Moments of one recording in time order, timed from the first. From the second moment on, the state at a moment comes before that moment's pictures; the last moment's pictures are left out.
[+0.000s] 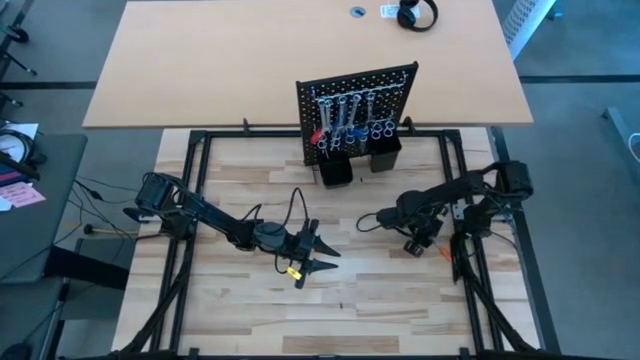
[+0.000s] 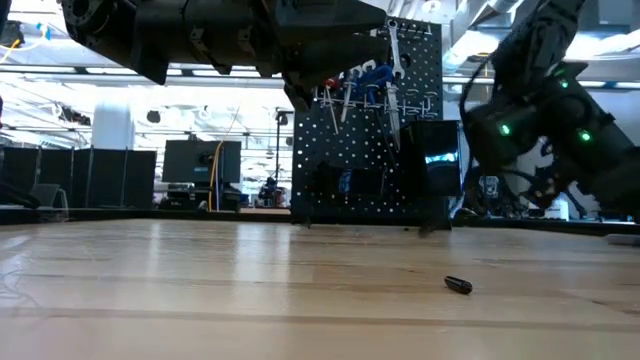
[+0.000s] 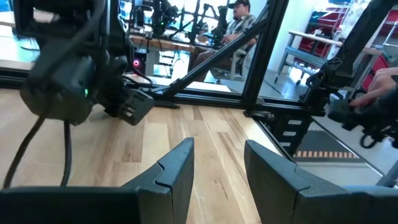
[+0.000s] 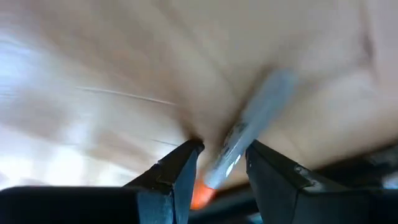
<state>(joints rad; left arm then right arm) -0.25 1.78 0.79 0.96 -0.03 -0.18 -0.02 1.67 0.71 -1.06 -0.19 0.62</state>
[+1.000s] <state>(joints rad) -0.25 1.78 0.79 1.00 -0.04 -0.18 0.31 1.56 0.86 -0.42 0.29 0.66</state>
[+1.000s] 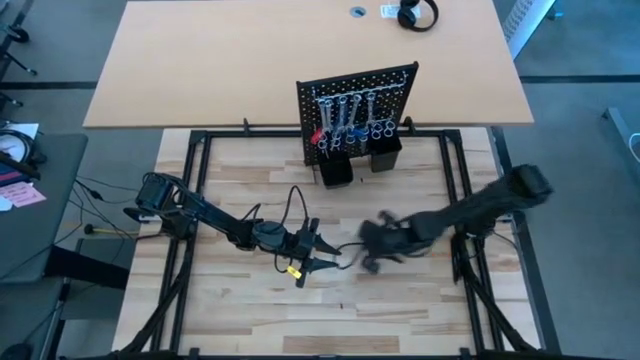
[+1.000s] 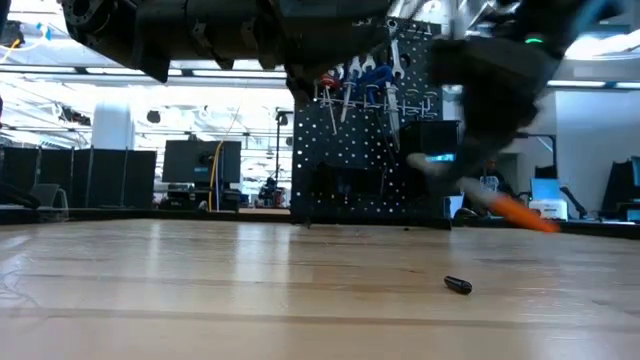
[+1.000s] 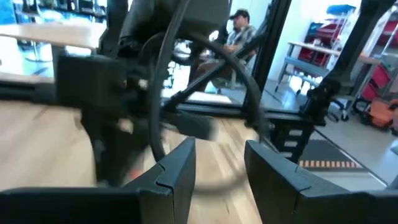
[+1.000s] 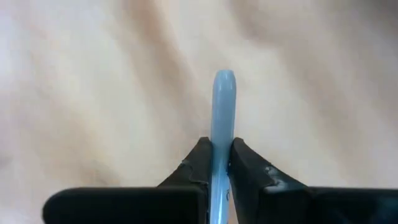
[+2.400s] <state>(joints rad) -0.26 1.78 0.80 0.95 -0.03 -0.14 -0.22 1.22 0.84 0.13 0.83 -0.19</state>
